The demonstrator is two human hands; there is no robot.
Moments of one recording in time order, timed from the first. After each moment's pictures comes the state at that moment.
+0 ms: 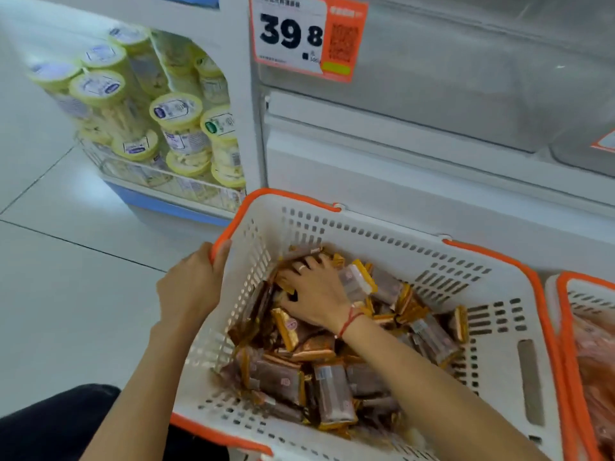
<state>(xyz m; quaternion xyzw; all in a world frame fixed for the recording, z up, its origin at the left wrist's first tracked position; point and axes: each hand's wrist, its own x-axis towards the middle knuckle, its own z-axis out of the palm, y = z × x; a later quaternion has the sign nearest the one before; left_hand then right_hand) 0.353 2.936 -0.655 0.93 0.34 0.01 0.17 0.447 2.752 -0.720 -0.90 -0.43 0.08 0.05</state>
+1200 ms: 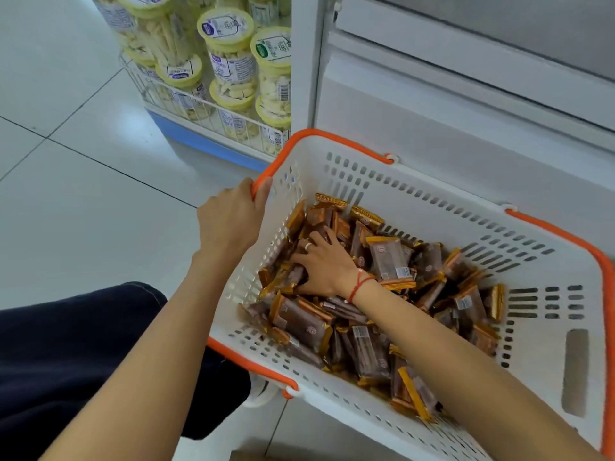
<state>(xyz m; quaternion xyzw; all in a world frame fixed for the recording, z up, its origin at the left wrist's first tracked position) 0.359 2.942 -0.673 0.94 0.30 0.07 0.12 0.423 2.773 -0.740 -0.81 -0.54 0.20 -0.09</state>
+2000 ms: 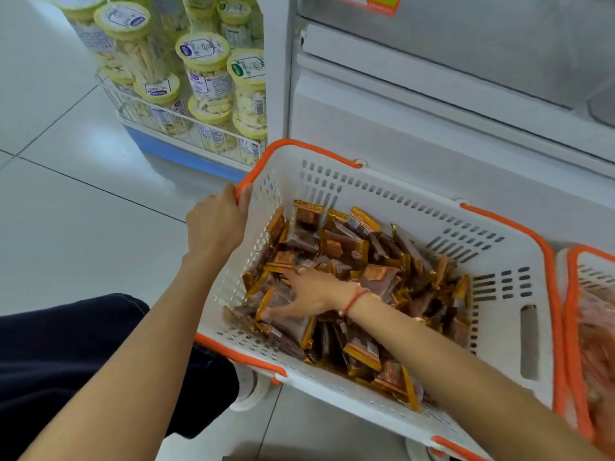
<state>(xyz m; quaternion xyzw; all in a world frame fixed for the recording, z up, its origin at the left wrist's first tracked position) 0.362 2.942 -0.679 0.94 0.29 0.09 0.14 0.387 2.746 -0.654 -0.81 -0.41 0.42 -0.04</state>
